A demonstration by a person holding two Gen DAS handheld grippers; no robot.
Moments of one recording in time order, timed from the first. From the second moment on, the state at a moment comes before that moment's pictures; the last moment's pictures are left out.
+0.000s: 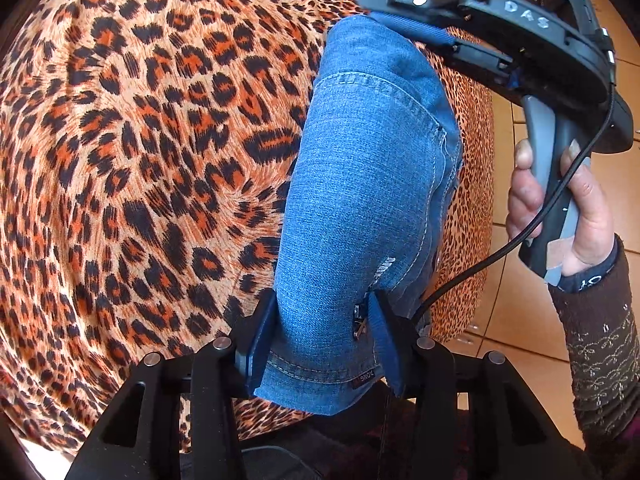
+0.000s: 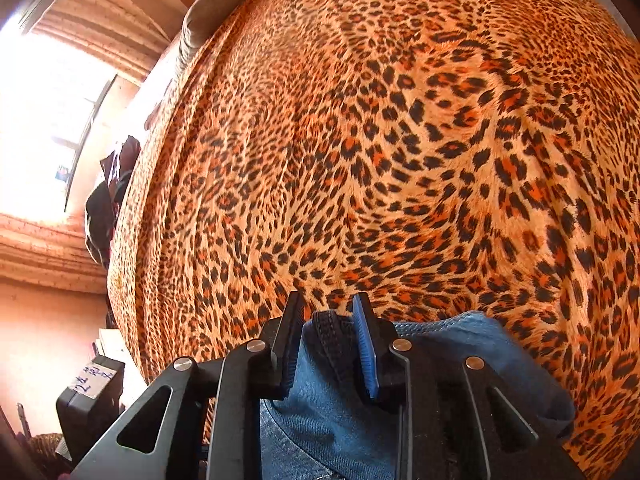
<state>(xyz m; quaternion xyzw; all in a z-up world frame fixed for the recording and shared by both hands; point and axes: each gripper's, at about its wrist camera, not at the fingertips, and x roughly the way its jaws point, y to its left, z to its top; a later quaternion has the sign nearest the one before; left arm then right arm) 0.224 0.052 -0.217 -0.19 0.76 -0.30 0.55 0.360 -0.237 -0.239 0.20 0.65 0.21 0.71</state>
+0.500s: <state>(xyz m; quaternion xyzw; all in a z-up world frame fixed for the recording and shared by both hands) 0.235 0.031 -0.204 -0.15 0.76 -0.30 0.55 0.342 -0.229 -0.249 0.13 0.68 0.22 0.68</state>
